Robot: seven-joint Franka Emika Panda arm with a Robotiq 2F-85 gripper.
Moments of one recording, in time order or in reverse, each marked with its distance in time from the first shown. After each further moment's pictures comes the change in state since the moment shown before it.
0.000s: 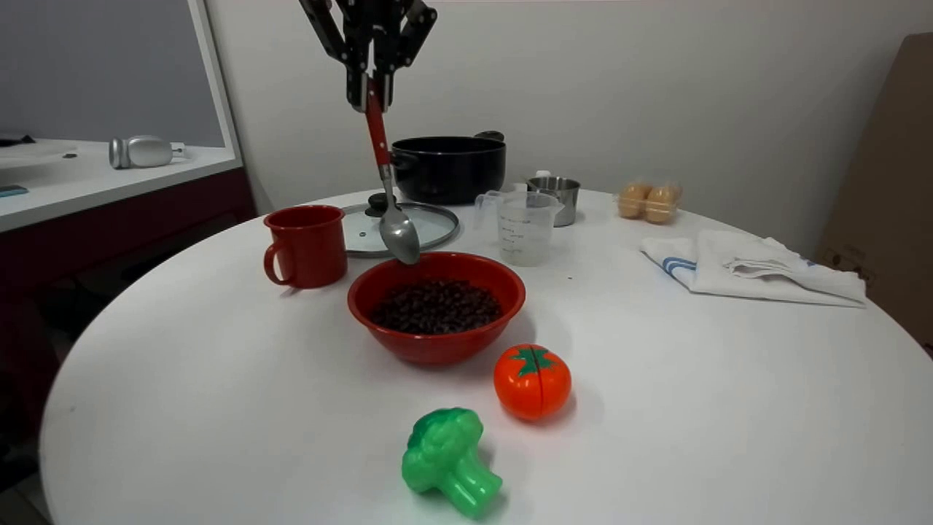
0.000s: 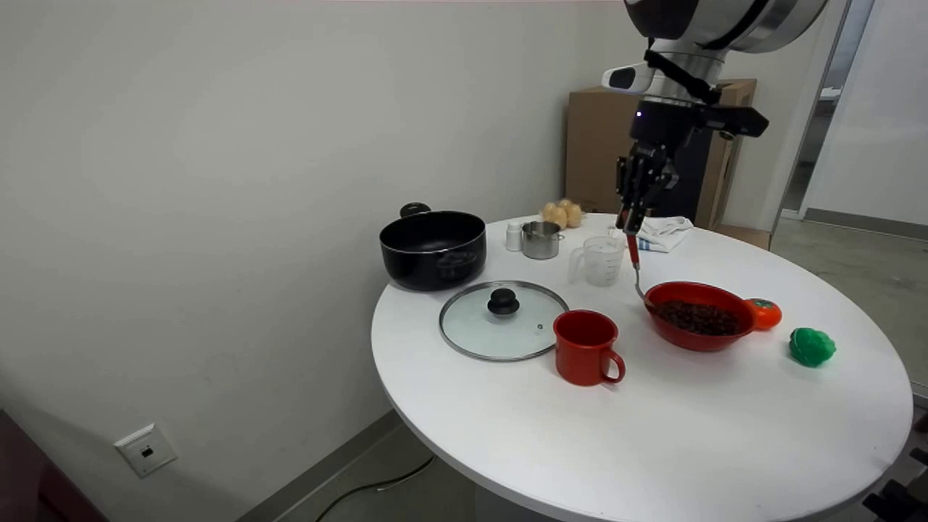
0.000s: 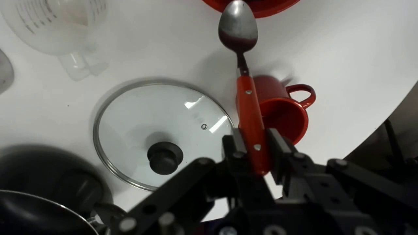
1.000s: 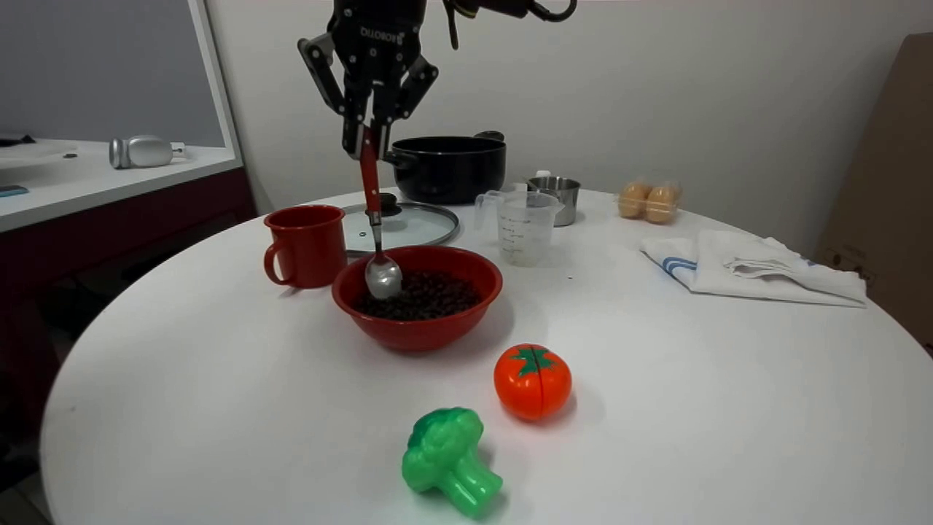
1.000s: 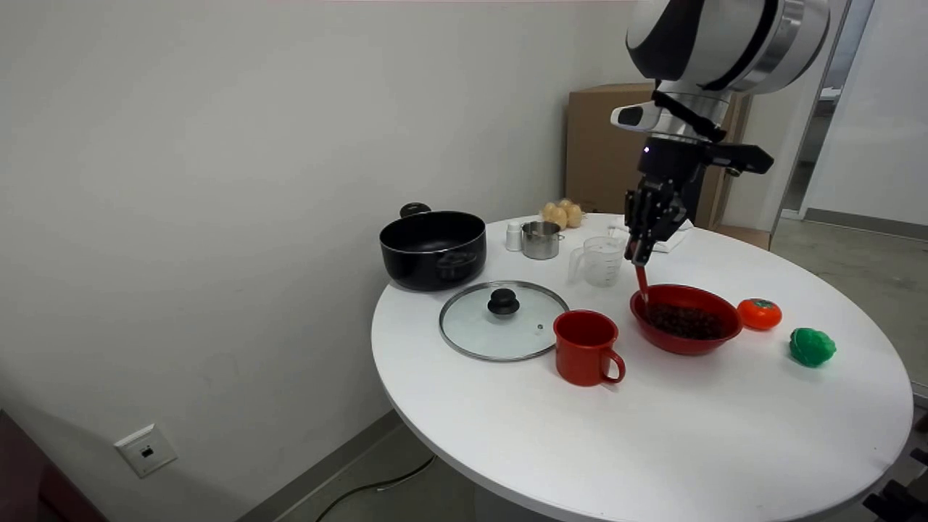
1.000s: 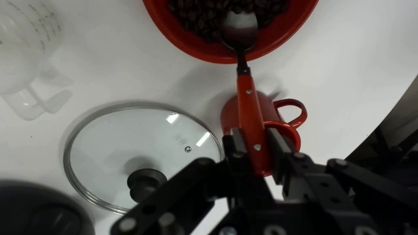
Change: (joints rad) arm -0.037 0.078 0.010 -0.014 0.061 0.006 -0.053
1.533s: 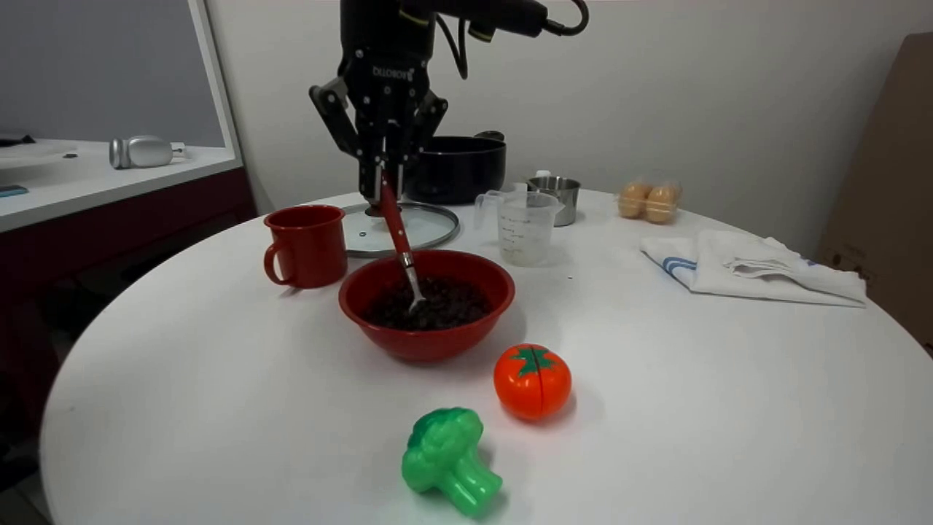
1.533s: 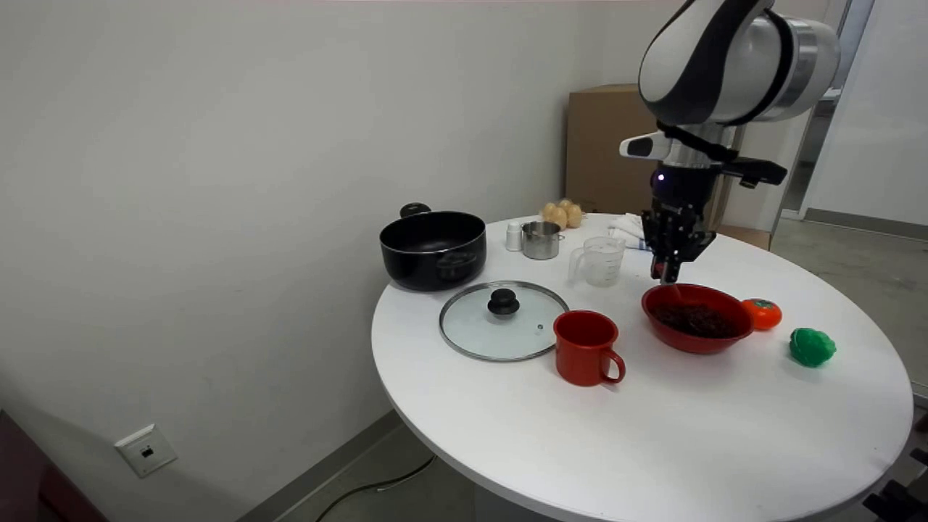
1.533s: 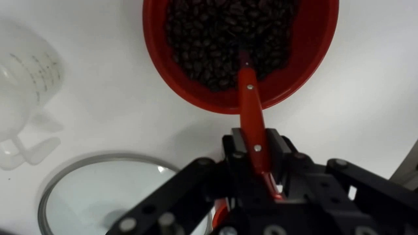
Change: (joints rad) arm -0.004 0.030 -0.015 -0.057 -0.227 0.105 0.034
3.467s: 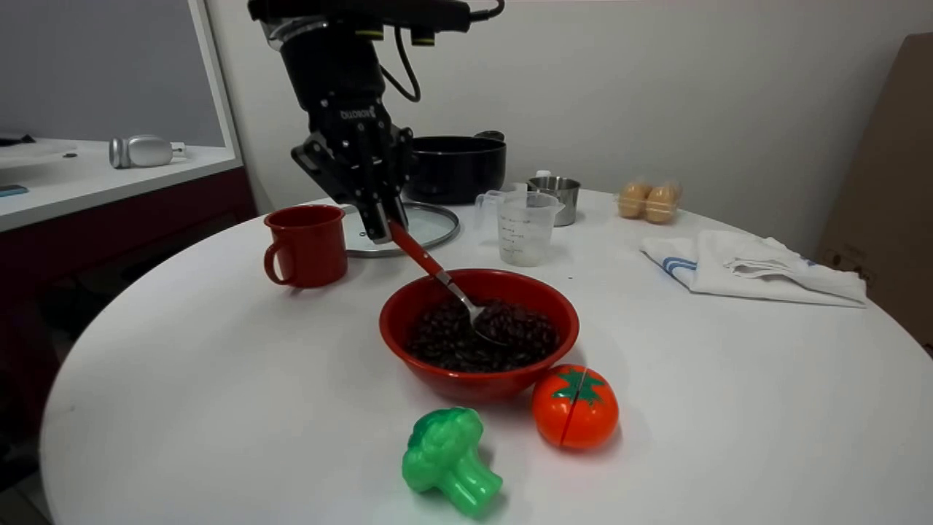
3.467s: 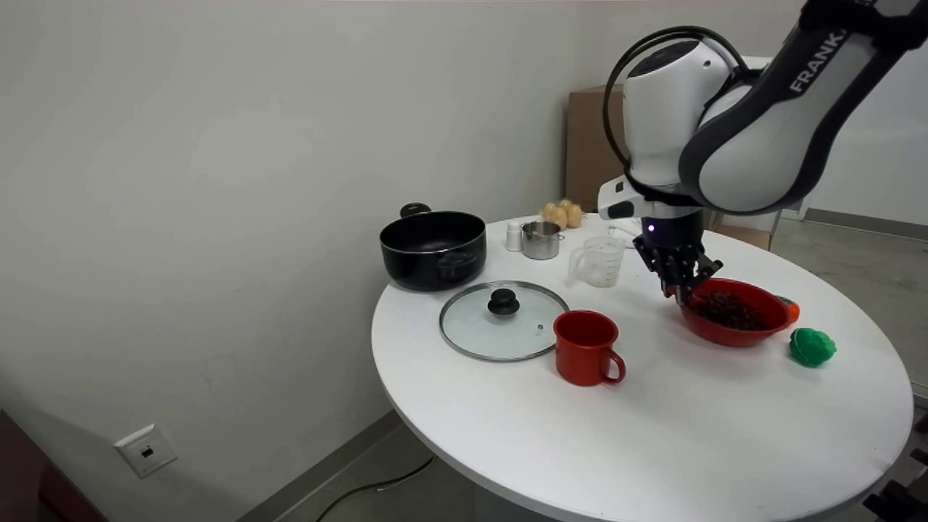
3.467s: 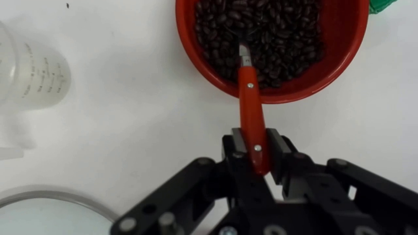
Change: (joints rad) arm 0.107 0.023 -0.036 -0.099 -0.809 0.146 0.511
